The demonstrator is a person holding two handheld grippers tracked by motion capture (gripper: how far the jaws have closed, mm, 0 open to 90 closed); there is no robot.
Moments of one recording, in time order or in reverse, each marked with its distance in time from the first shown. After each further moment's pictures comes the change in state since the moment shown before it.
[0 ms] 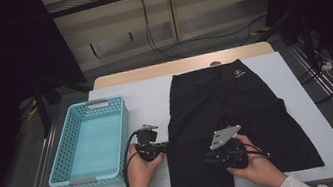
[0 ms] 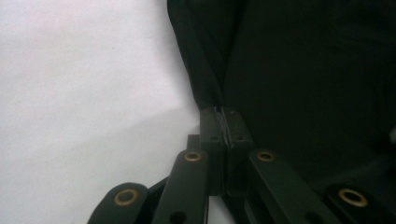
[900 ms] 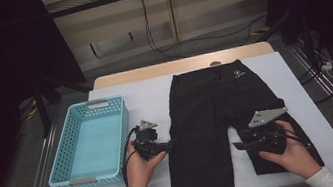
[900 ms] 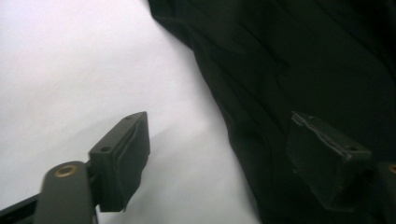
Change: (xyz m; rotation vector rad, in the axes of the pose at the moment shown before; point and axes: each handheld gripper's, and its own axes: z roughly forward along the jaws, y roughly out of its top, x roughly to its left) left arm 0.004 0.007 0.002 -0.097 0.065 0.135; right arm -0.051 -0.044 -0.076 -0.069 -0.207 0.175
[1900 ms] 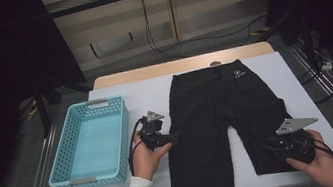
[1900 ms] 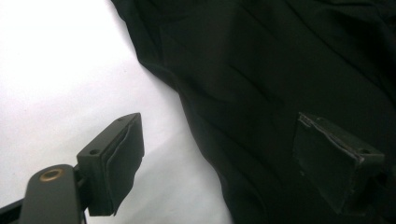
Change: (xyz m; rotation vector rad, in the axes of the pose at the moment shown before) left arm -0.005 0.024 0.011 -0.026 -0.004 0.053; right arm -0.014 -0.052 -0.034 0.073 -0.136 0.071
